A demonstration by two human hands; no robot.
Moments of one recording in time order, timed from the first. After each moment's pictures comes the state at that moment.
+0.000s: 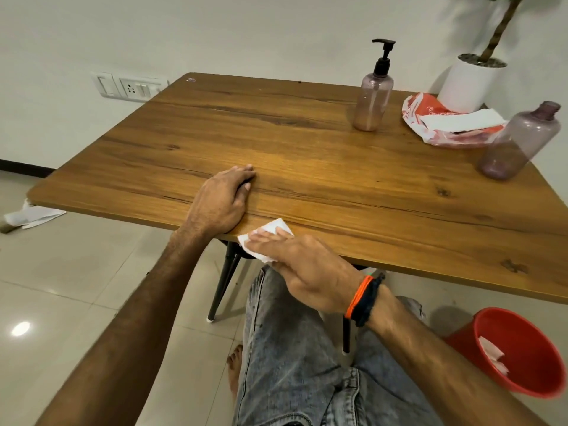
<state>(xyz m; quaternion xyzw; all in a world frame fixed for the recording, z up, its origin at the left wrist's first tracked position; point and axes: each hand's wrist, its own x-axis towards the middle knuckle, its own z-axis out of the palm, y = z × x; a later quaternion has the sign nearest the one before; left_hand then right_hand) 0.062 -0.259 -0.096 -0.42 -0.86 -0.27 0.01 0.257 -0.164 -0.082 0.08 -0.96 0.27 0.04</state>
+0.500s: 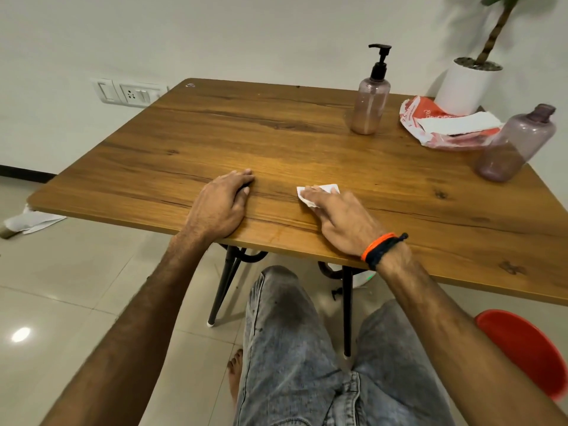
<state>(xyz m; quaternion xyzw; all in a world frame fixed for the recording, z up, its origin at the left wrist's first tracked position) 0.064 -0.260 -0.096 -0.42 -0.87 -0.27 0.00 0.235 -0.095 -0.066 -0.12 -0.97 0.19 0.05</state>
